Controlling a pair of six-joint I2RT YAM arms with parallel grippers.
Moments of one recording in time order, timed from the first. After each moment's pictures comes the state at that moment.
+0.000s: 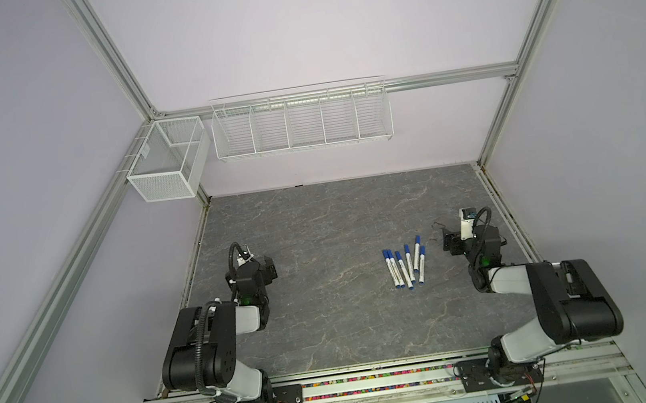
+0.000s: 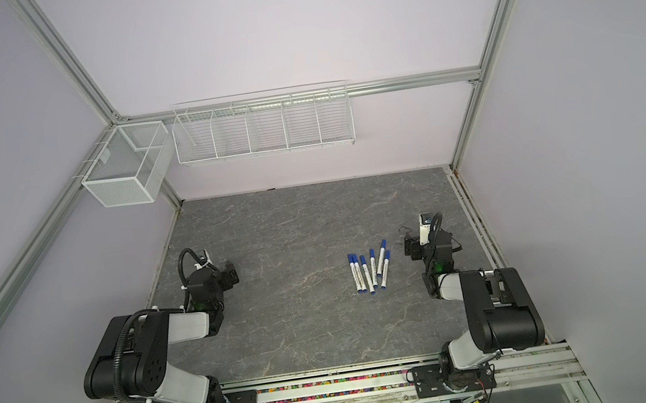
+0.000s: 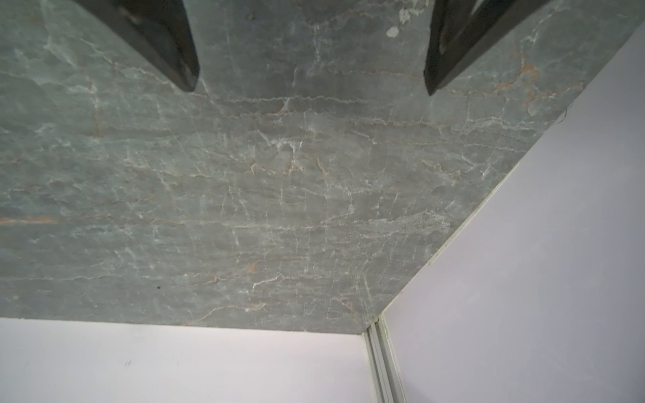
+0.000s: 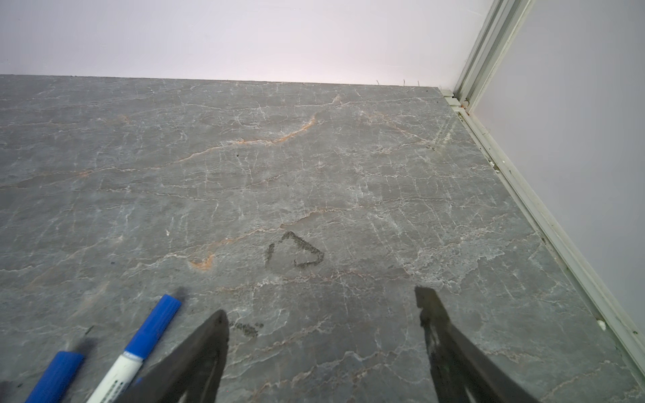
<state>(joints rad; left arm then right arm) -0.09 1.54 0.37 0.80 -0.31 -0.06 -0.01 1.52 0.41 0.71 0.01 -0.02</state>
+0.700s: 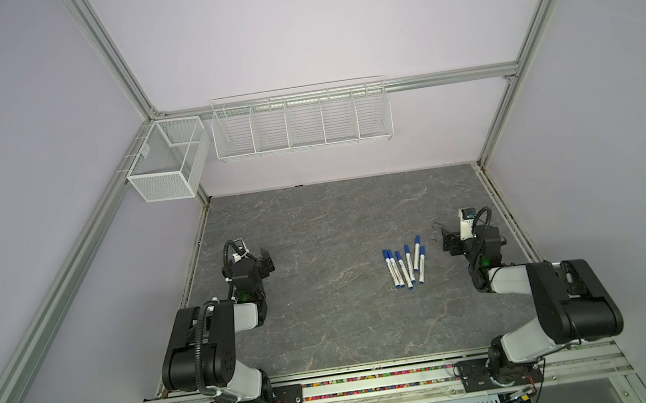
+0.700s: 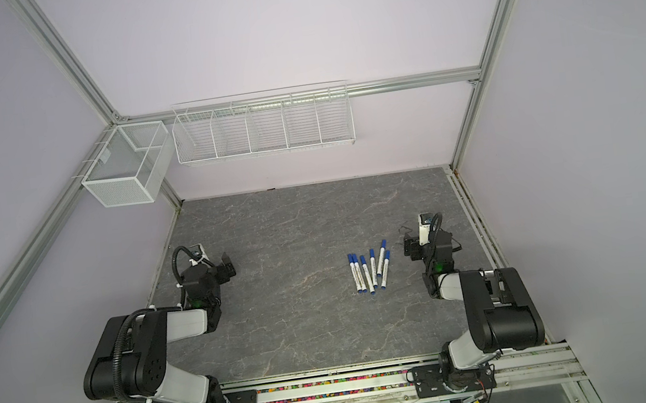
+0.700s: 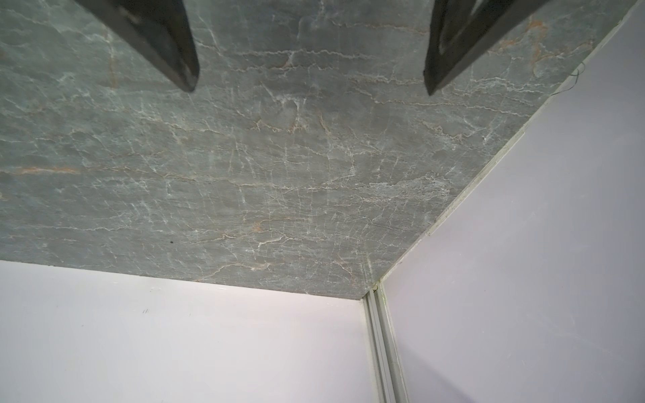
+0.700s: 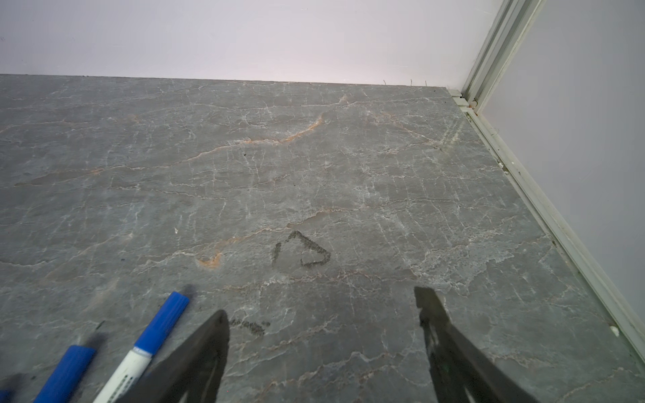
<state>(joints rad) -0.07 1.54 0.39 0.84 -0.29 -0.07 -0.02 1.52 0.41 0.71 -0.02 -0.02</state>
